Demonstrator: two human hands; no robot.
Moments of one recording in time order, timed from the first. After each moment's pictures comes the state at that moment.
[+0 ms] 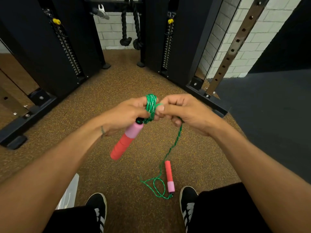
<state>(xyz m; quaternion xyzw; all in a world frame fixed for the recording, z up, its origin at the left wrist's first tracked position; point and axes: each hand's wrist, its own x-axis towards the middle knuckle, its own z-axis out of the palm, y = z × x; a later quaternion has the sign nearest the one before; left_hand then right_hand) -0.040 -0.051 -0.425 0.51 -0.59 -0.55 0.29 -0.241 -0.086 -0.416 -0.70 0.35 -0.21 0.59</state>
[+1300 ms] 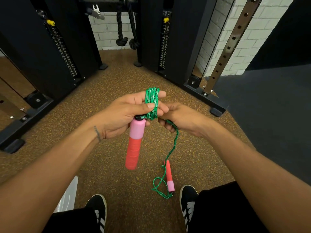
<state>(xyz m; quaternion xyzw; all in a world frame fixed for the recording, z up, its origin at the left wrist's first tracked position) -0.049 -0.044 -0.414 0.40 -0.51 -0.66 0.38 -0.235 -0.095 -0.443 -0.66 0.45 -0.13 0.59</state>
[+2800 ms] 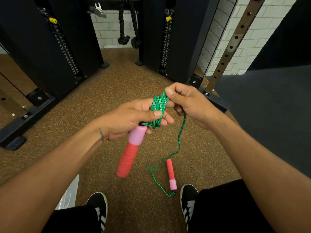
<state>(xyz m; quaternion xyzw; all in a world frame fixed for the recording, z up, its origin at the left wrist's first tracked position) -0.049 -0.038 -0.418 0.40 -0.56 -0.66 0.29 -0.243 -0.098 -0.419 -0.66 0.40 -0.29 0.56</state>
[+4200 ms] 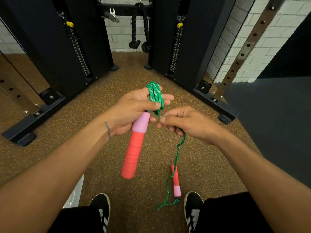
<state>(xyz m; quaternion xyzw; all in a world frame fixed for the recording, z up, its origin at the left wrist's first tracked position) -0.041 -0.044 -0.406 0.45 -0.45 -0.63 0.45 -0.227 -0.082 -0.429 -0.72 0.39 -0.13 0.55</state>
